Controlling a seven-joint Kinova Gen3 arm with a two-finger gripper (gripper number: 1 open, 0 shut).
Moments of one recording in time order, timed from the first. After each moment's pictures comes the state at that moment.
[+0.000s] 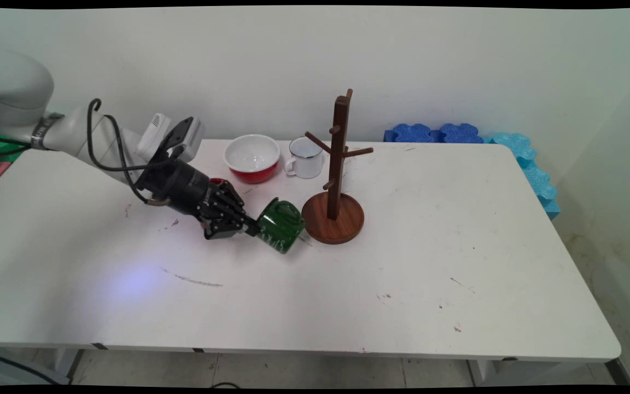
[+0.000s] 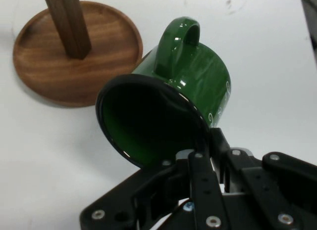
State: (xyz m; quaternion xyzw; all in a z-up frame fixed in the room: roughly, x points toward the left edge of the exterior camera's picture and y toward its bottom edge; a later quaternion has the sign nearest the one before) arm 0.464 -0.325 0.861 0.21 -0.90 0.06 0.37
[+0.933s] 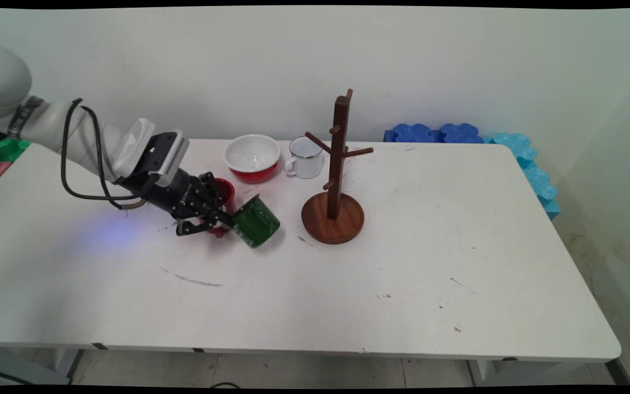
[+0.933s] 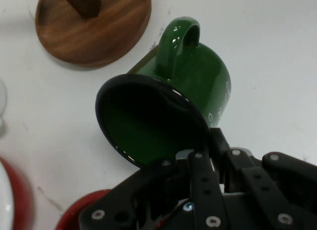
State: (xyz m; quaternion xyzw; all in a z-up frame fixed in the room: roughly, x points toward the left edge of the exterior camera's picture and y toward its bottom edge) arm 0.483 -0.316 0.872 0.06 -0.95 0.15 0.27
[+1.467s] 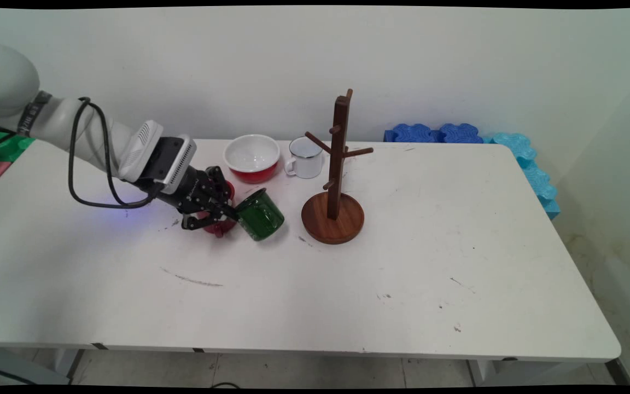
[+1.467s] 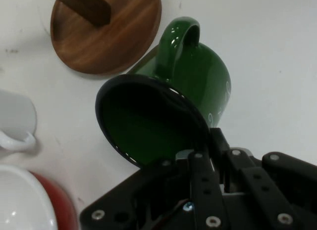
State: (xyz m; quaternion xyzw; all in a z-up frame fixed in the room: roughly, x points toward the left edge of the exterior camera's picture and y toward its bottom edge) arm 0.473 -0.323 0.873 -0.02 -0.95 0.19 0.24
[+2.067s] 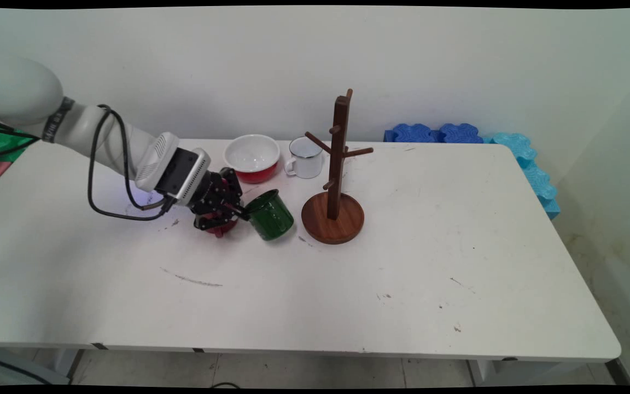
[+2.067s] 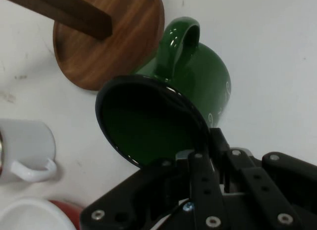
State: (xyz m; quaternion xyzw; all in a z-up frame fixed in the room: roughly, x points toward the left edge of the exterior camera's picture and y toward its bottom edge) arm 0.459 -0.336 0.857 -0.09 -0.95 0.22 0.22
